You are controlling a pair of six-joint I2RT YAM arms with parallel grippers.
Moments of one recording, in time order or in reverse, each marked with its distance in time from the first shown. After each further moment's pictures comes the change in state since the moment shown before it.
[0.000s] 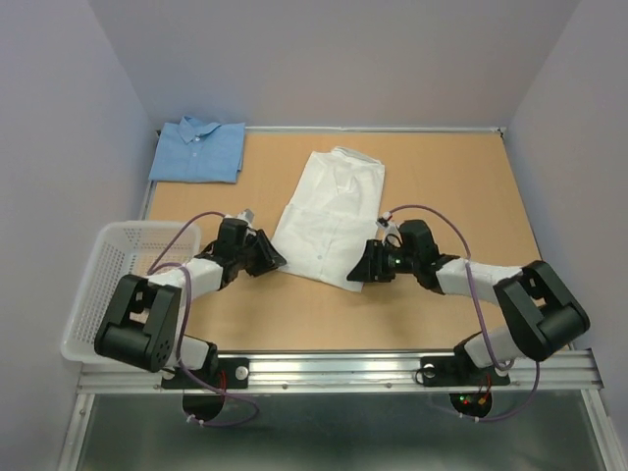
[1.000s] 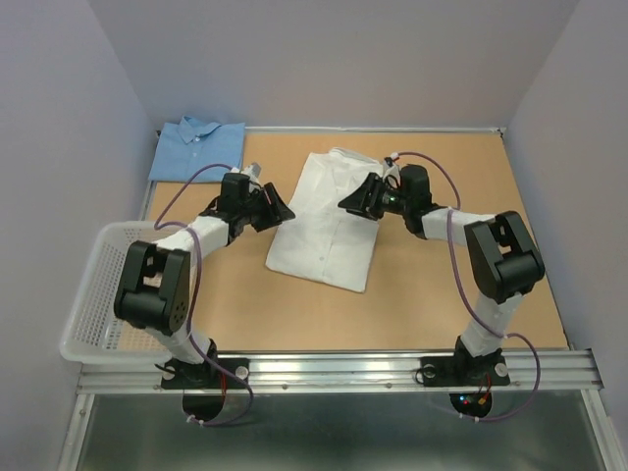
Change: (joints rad) left arm 0.044 0.246 0.424 -0.088 0.047 0.110; right arm -0.175 0.402 0.523 0.141 -0.006 0.228
